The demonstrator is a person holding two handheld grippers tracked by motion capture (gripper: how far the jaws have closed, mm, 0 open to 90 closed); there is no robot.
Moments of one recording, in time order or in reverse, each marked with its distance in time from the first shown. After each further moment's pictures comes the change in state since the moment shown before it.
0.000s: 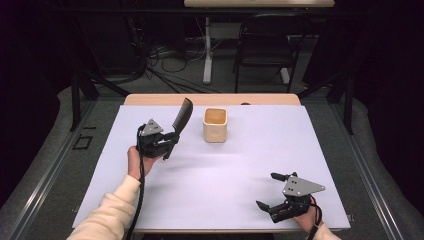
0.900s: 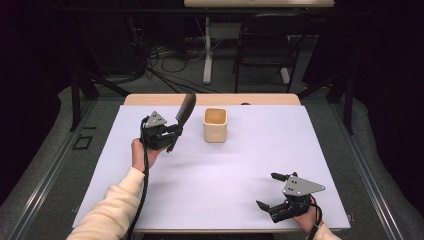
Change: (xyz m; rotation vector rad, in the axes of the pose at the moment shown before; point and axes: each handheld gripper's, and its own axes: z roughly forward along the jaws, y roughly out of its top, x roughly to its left) left arm 0.002 0.023 0.009 -0.030 0.010 0.002; right arm 0.000 0.000 0.000 0.004 -0.003 0.004
